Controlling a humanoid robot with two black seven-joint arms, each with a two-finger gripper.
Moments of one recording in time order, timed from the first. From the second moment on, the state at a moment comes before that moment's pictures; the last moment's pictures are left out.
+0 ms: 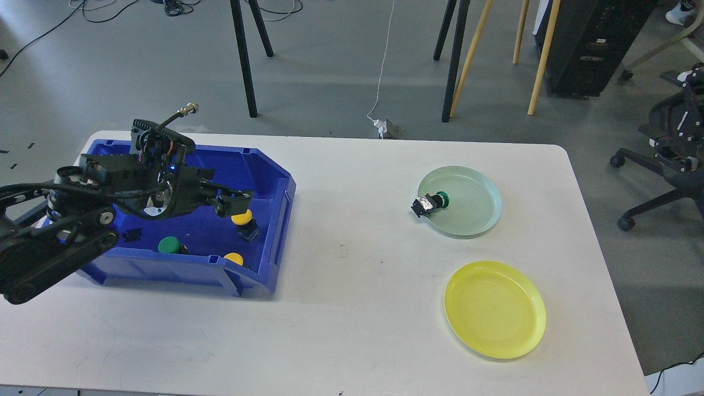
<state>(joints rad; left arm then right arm) -0.78 0.70 -0.49 -1.35 1.88 -0.49 0.03 0.74 -0.89 0.57 0.79 -0.27 0.49 0.19</state>
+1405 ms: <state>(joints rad) -0.71 0.49 -0.49 -1.03 1.89 -0.49 0.02 0.72 -0.88 0.57 0.79 -0.28 0.49 0.19</state>
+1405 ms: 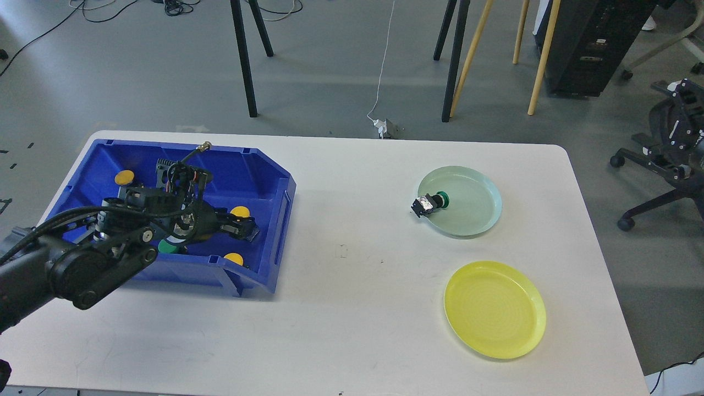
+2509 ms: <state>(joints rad) -0.79 0.81 -0.78 -1.44 1.22 -0.49 0.11 0.76 -0.84 0.57 0.80 -0.28 0.49 0.19</state>
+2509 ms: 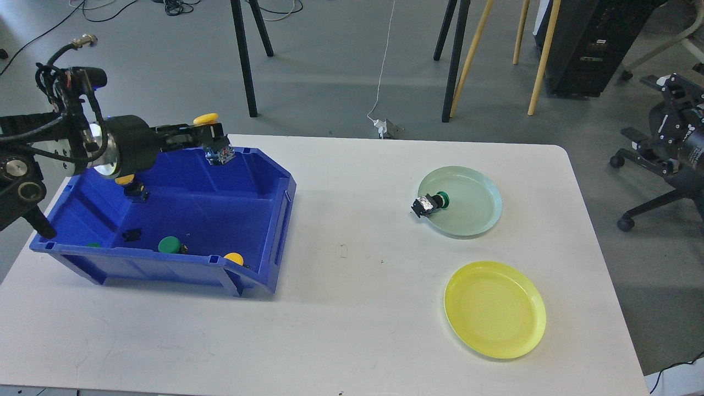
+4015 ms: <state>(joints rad) -1.16 0.08 -0.78 -0.85 0.50 -0.49 0.24 0.86 -0.61 0.62 1.22 -0.32 0.37 0.24</state>
